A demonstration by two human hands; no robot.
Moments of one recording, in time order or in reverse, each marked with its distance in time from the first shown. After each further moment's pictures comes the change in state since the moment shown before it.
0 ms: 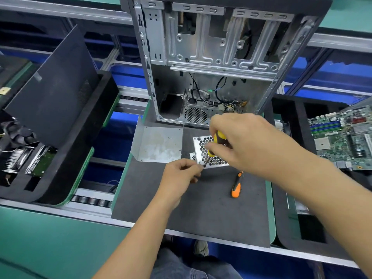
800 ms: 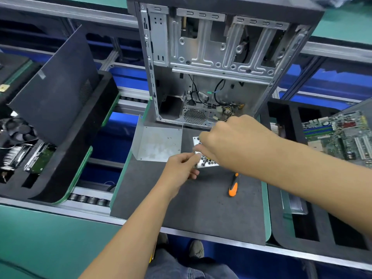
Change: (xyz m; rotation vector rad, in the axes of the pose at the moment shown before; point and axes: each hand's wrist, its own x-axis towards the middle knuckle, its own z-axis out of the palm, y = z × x) left_hand 0.017 0.003 -0.002 0.002 -0.107 0.003; right_hand 0.013 -0.029 -0.013 -0.539 -0.280 -0.114
